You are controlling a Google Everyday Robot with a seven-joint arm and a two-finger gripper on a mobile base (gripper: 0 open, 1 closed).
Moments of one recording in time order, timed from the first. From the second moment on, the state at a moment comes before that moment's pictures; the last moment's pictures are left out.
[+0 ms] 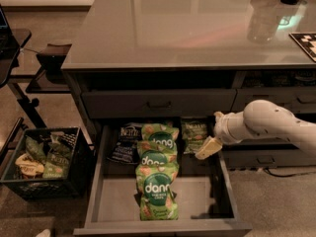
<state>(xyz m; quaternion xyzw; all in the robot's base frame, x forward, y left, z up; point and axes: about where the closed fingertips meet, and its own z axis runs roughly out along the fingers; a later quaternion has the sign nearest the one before) 0.600 -0.194 0.605 -0.49 0.81 0.07 0.31</state>
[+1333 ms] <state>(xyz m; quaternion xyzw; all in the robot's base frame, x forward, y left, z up) 0.658 -0.220 0.534 -0.47 0.81 0.05 0.33</state>
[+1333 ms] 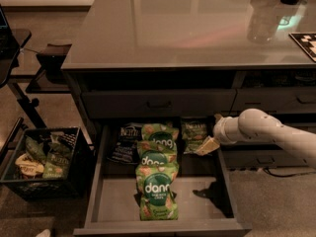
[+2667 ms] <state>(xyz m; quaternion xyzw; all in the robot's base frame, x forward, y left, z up) 0.688 -0.224 0.469 -0.45 0.82 0.08 0.35</state>
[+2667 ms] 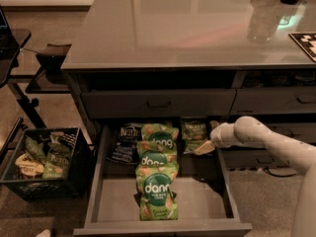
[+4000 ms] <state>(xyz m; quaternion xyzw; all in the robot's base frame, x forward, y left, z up) 0.732 -0.213 0.415 -0.48 0.81 0.07 0.34</state>
